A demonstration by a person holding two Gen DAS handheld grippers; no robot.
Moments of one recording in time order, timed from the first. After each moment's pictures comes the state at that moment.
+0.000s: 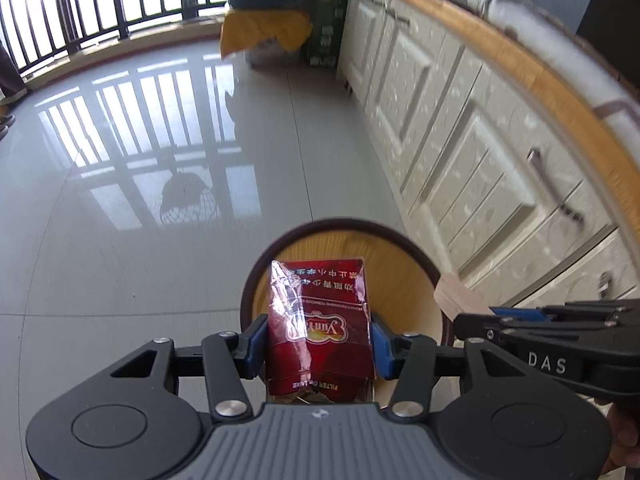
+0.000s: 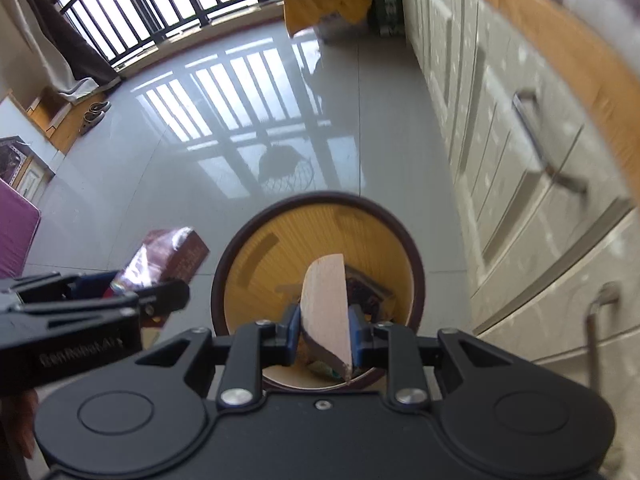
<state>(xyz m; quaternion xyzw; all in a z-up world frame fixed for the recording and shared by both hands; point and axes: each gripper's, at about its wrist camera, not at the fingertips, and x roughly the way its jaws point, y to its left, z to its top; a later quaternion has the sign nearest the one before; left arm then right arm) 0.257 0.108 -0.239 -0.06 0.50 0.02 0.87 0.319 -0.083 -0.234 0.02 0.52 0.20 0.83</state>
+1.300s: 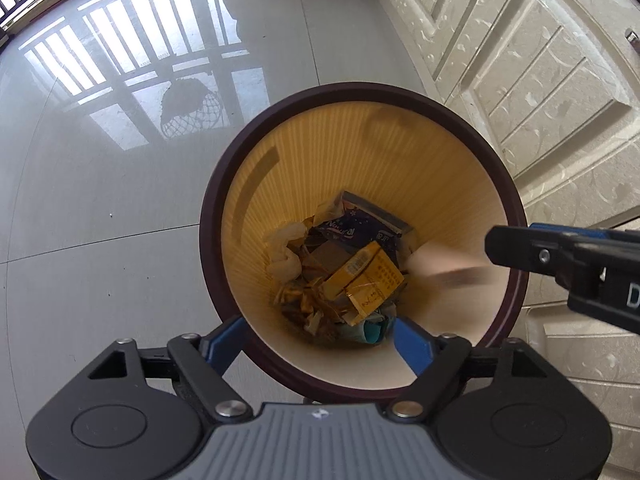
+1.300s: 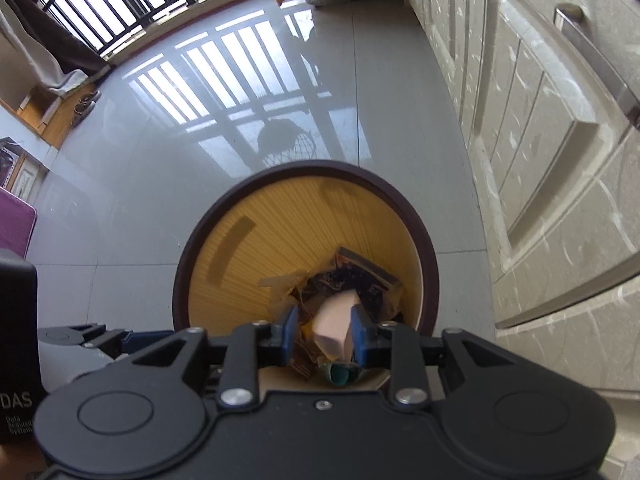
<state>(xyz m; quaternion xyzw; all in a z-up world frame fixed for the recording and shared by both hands) 0.296 0.101 -0.344 -0.05 0.62 0.04 0.78 0.362 -0.077 -0.296 0.03 0.55 0.20 0.81</state>
